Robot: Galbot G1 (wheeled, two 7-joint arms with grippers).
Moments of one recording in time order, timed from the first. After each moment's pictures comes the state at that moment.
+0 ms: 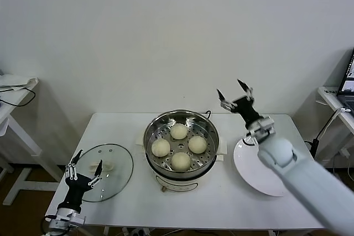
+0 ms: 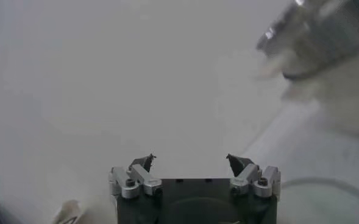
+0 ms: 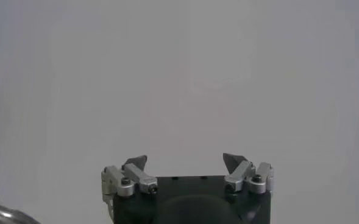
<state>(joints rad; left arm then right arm) 1.57 -1.19 -0.66 -1.82 0.60 -0.17 -0.14 -0.79 0.83 0.03 1.58 0.55 0.25 0.20</state>
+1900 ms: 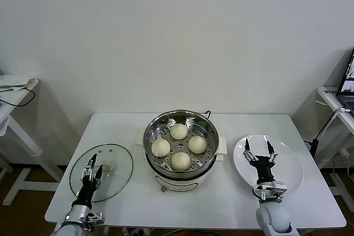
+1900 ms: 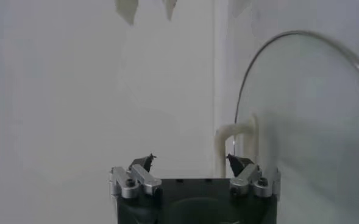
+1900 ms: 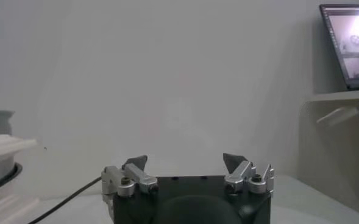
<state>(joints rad) 1.36 -1.27 -0.59 -1.50 1.28 -0.09 -0.35 -1.23 1.22 0.47 1.52 0.38 0.33 0.14</state>
